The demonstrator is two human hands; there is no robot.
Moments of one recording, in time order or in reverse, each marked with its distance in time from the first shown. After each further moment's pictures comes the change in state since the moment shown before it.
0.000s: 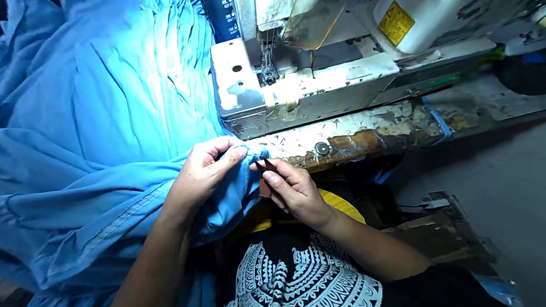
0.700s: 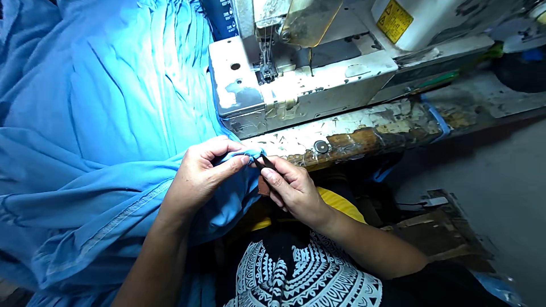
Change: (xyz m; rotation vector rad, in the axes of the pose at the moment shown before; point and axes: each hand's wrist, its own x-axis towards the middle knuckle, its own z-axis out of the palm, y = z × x) left_hand -0.003 -0.006 -0.001 0.008 -0.006 0.178; right_hand -0.001 -0.004 0.004 -0.016 0.049 0.072
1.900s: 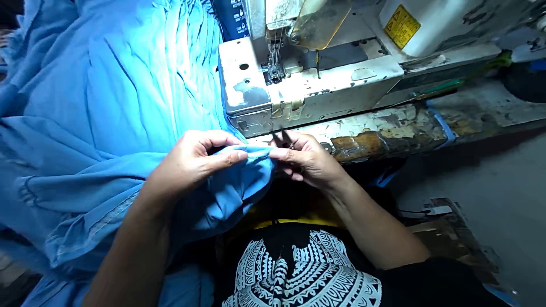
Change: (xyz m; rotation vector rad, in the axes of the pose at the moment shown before) left_hand 0.011 0.016 -0.030 0.105 -0.149 -0.020; right_hand 0.043 -0.005 -0.042 0.403 -0.228 0.223
